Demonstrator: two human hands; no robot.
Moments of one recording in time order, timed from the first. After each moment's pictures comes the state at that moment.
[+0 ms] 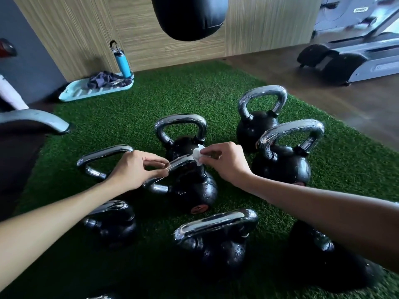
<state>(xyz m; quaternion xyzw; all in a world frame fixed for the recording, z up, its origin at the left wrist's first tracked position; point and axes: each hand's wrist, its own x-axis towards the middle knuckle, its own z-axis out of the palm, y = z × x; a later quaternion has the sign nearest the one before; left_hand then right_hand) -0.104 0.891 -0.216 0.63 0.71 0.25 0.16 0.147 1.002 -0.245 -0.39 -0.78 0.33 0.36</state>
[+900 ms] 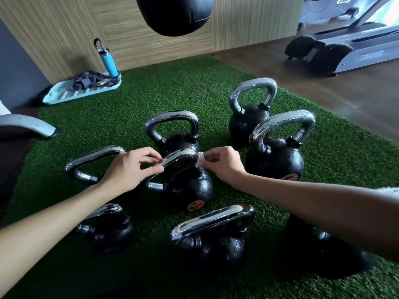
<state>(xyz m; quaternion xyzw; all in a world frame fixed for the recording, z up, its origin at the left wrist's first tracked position) -0.108 0.899 -0.225 0.66 0.71 0.21 0.08 0.149 1.008 -0.279 -0.48 -0.71 0.40 0.32</state>
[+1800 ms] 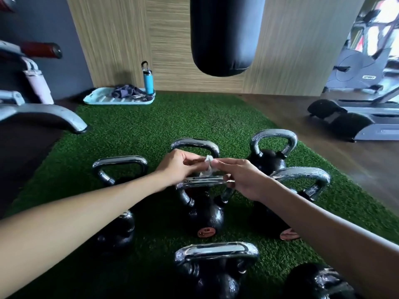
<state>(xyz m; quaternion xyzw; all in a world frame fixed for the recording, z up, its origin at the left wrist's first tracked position) -0.051 0.938 -0.191 0.59 0.69 0.37 0.20 0.145 1.027 -0.192 -0.38 -0.61 0.66 0.22</state>
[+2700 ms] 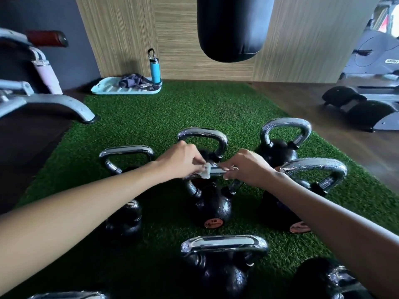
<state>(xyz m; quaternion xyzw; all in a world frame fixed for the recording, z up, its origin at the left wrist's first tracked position) -0.061 0.941 -0.188 0.68 0.71 0.17 0.08 0.144 1.052 -0.205 -0.31 -0.94 0.10 0.08</state>
